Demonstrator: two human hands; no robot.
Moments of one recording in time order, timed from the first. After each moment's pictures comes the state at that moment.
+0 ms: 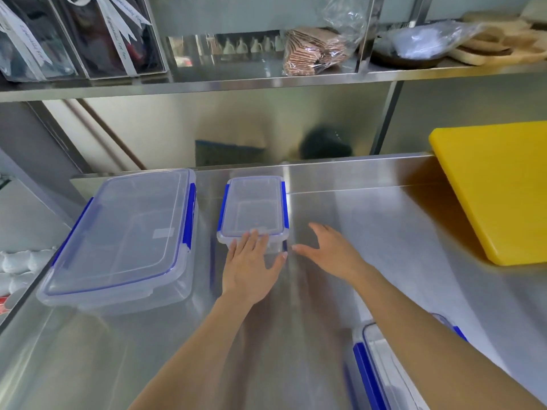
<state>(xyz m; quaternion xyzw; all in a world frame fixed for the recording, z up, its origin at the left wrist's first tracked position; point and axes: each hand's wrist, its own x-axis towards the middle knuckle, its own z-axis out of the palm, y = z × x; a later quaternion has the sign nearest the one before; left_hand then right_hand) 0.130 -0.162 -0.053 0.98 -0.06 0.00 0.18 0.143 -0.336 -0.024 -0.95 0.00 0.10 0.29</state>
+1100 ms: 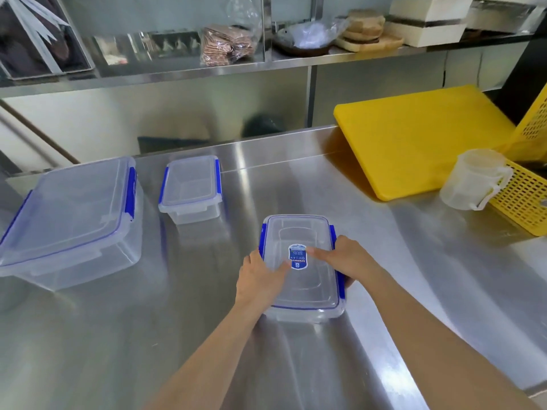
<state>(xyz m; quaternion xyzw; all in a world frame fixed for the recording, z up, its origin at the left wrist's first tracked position) -0.030 -0.278 -0.037 0.88 0.06 -0.14 0.45 -0.037 -0.453 -0.027 -0.87 0.23 0.13 0.42</state>
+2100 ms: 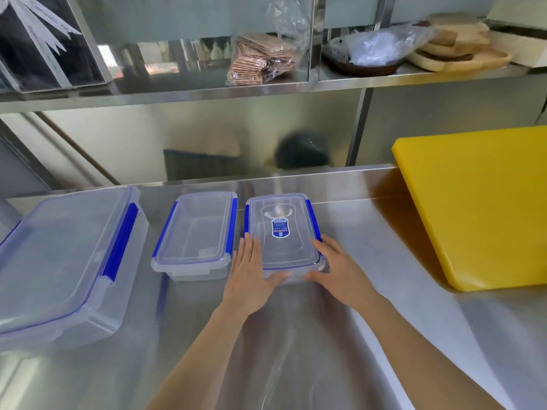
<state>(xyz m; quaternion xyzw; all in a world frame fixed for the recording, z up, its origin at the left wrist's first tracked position) 0.164 -0.281 -0.061 0.96 -0.04 -0.06 0.27 0.157 -0.469 -0.063 -0.92 -0.03 0.05 0.39</state>
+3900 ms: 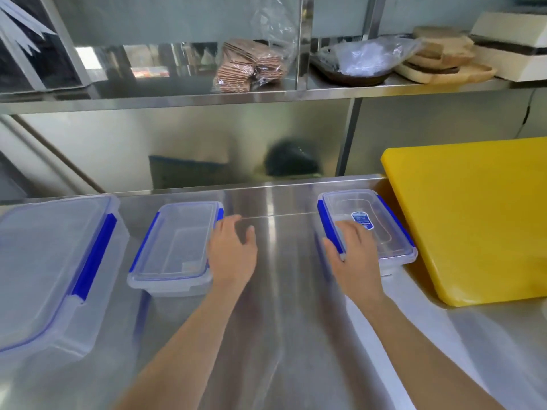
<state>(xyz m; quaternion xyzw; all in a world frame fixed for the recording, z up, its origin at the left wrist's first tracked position) 0.206 -0.302 -0.017 0.90 0.09 0.13 0.41 0.176 -0.491 -0.046 -0.92 0.08 -0.20 0.32</state>
